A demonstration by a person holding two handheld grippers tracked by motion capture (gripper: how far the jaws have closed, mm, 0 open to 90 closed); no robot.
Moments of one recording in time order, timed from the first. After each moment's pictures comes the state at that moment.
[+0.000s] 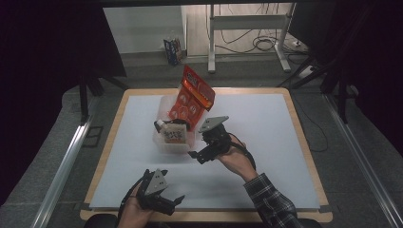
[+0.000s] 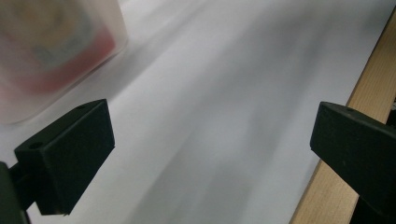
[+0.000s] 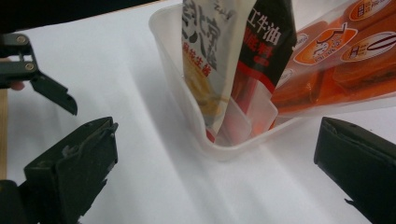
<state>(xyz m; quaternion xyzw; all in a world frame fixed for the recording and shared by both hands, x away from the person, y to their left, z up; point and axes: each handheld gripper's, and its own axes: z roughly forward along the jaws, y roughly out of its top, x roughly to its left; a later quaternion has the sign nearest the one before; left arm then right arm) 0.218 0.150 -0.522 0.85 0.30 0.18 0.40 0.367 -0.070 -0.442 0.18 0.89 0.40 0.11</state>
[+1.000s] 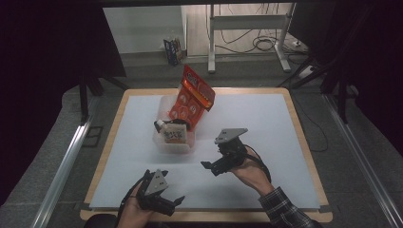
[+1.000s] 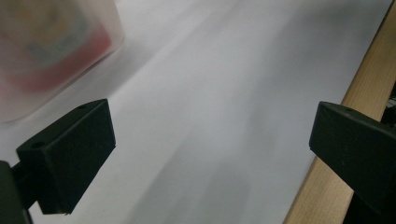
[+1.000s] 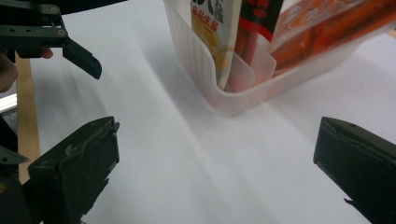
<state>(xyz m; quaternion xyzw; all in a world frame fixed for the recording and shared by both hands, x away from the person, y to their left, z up) 0.218 0.149 -0.522 0.85 0.30 0.17 0.40 0.334 -0.114 -0.447 0.20 0.88 0.41 0.10</state>
